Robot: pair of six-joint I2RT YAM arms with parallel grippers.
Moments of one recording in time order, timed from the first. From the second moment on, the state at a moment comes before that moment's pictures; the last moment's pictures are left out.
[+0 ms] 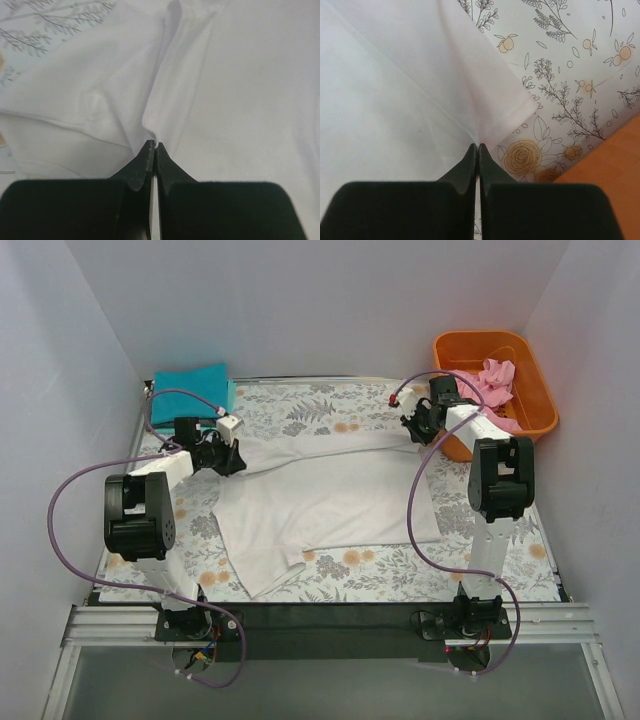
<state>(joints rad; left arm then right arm) 0.06 1.77 1.08 -0.14 0.70 0.43 0.11 2.09 1.62 -0.53 -0.33 -0.79</state>
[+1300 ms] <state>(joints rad) -0.18 2.09 1.49 -0.34 0.61 0.31 0.11 2.19 1.74 -0.67 -0.32 -0.87</state>
